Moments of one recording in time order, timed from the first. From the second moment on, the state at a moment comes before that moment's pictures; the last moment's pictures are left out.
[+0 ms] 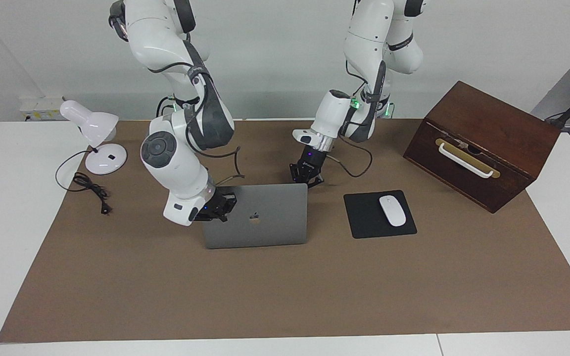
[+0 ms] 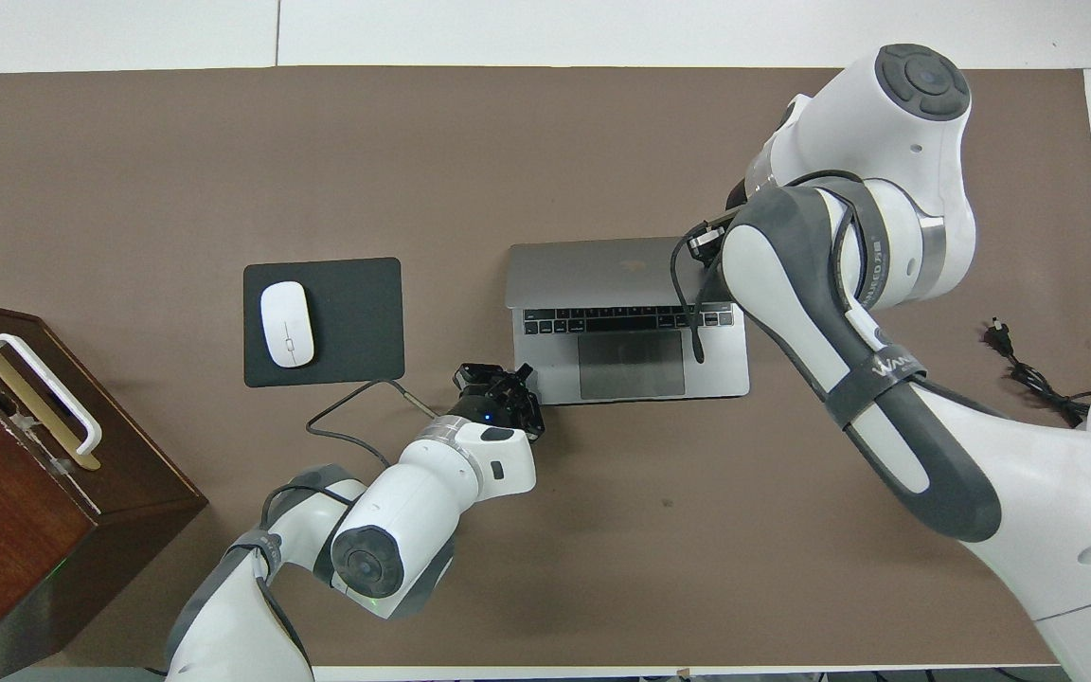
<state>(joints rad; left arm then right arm) -0.77 0.27 0.03 -2.46 -0.10 3.44 0.16 0.17 0.45 0.08 -1.56 0.17 1.96 -0.13</state>
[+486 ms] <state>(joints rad) -0.78 0.27 0.03 -2.46 -0.10 3.44 0.16 0.18 0.41 0.08 -1.66 0.17 2.02 -0.13</state>
